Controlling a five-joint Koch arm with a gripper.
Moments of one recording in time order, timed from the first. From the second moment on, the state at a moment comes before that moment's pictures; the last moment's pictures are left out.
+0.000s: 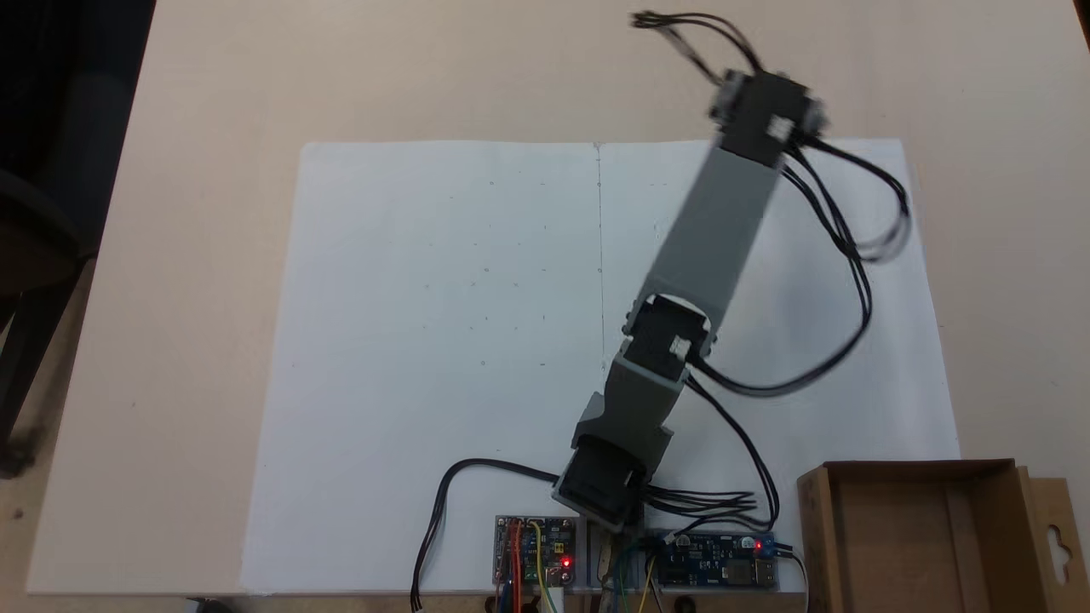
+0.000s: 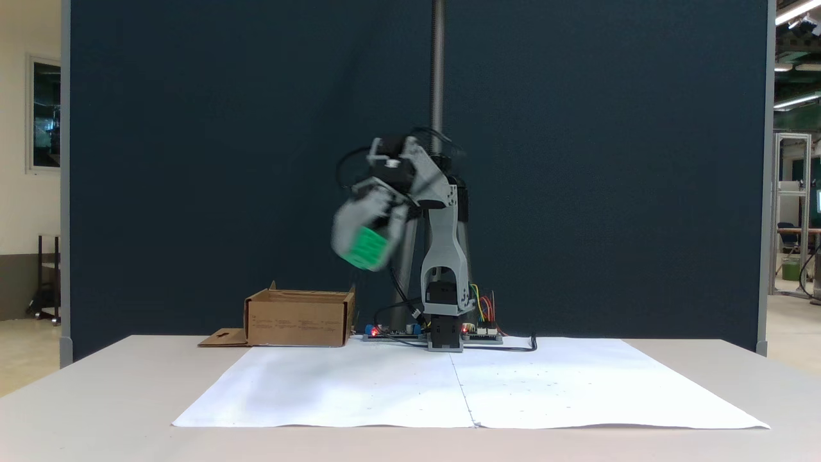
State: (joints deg) arm 29.3 80.9 56.2 55.8 25.7
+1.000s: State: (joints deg) arm 90.6 83.6 56.2 64.9 2.5
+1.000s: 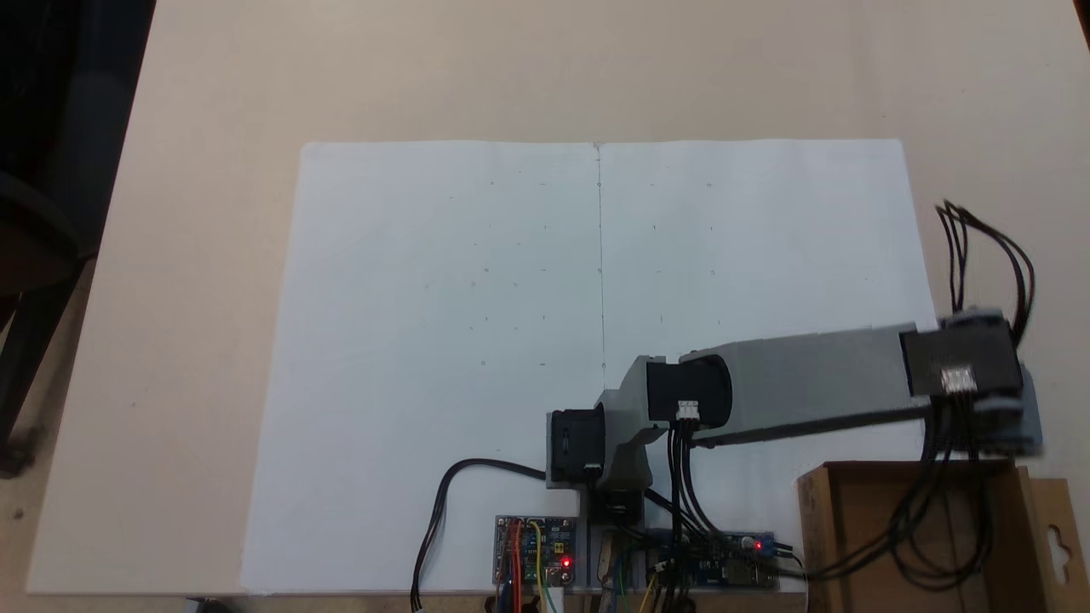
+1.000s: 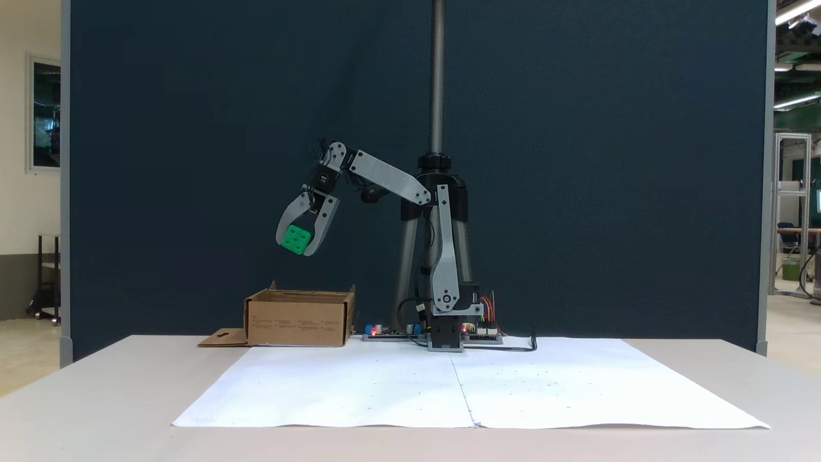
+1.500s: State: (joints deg) arm 103.8 68.2 58.0 63.4 -10.6
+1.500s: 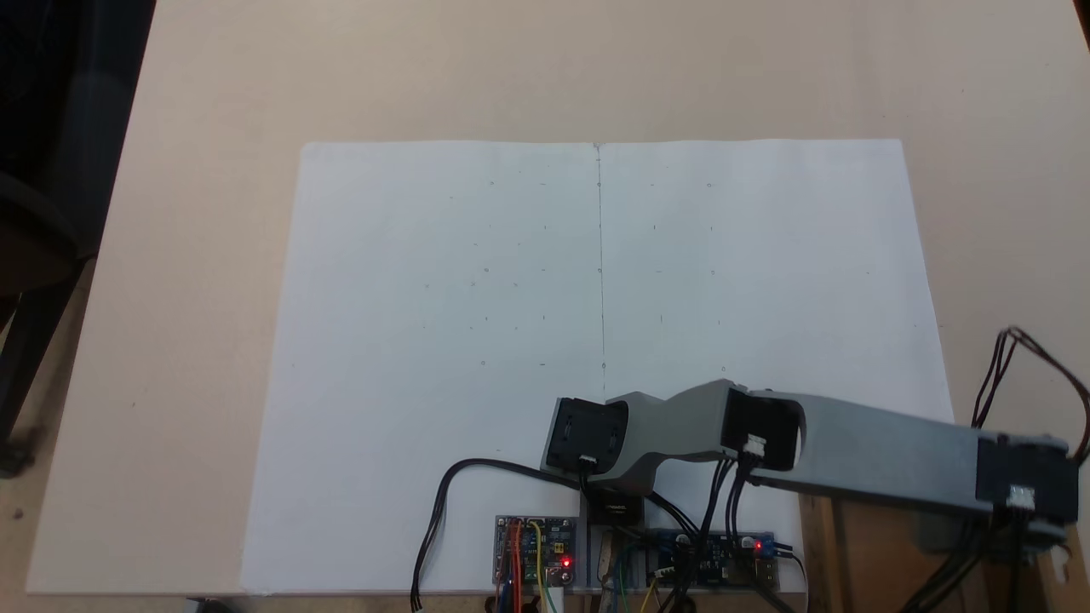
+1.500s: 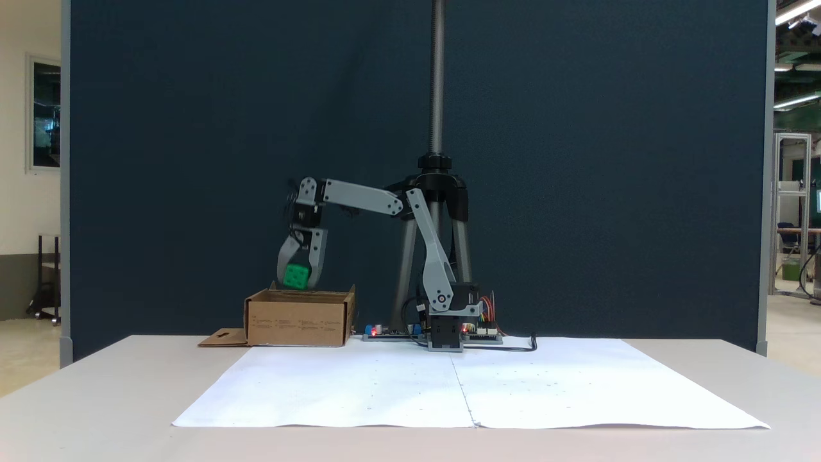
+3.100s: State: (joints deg) arm 96.2 86.5 75.2 42.1 -11.8
